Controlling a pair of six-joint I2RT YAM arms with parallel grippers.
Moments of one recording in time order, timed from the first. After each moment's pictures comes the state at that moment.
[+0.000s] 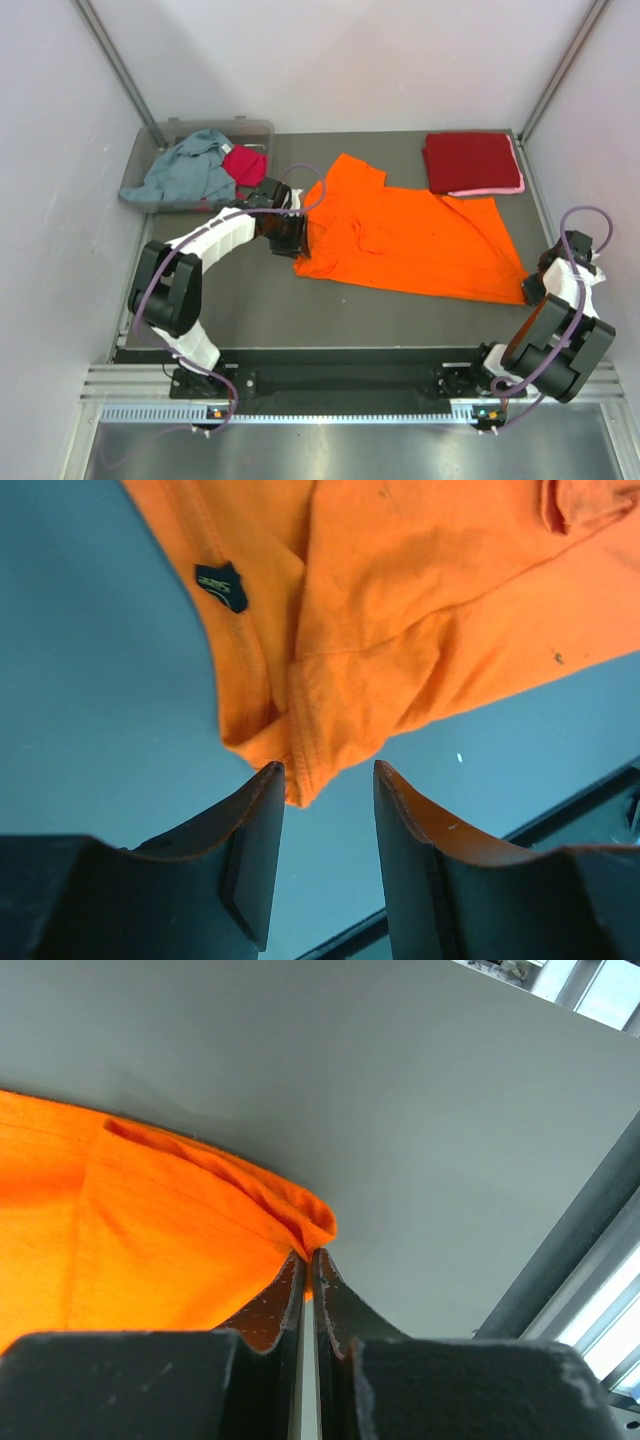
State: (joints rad) left arm -0.41 1.68 1.16 -0.57 0.32 -0.31; right arm -0.63 1.26 0.70 -0.64 0.21 0.58
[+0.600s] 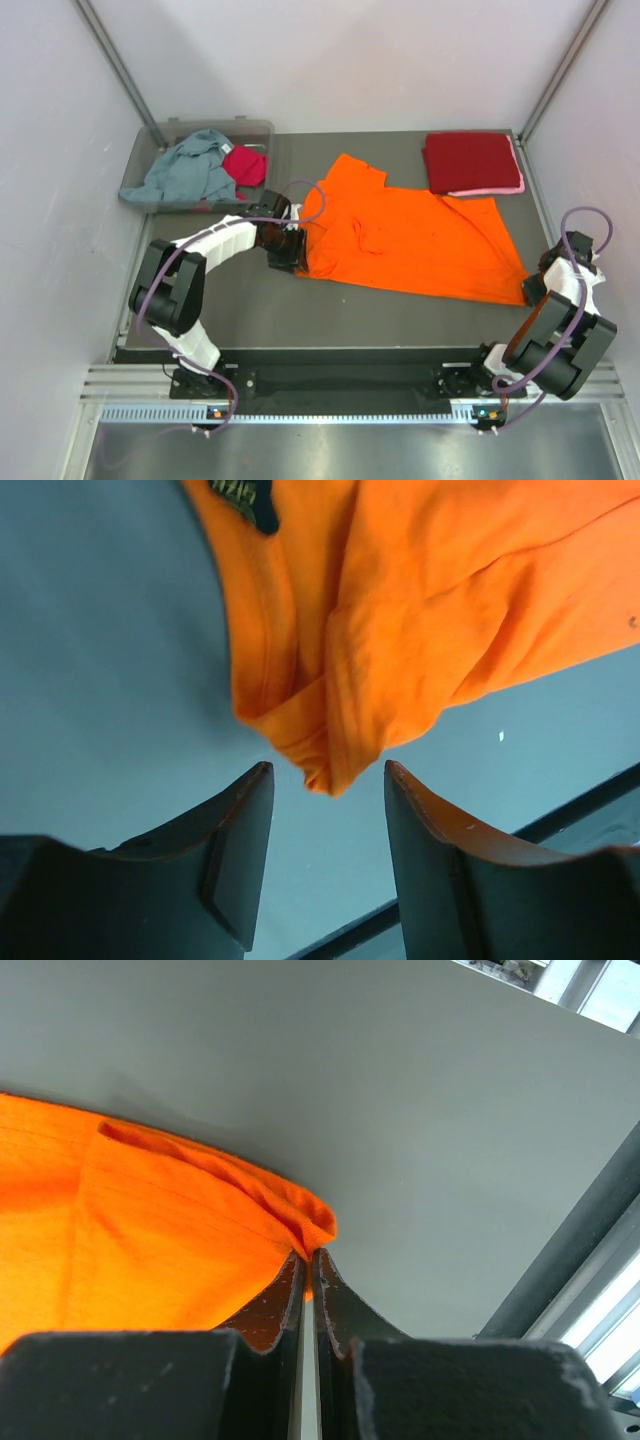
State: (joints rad) left arm -0.41 1.69 1.07 -0.56 0.34 -0.30; right arm -0.63 1.29 0.70 -0.63 0.20 0.58
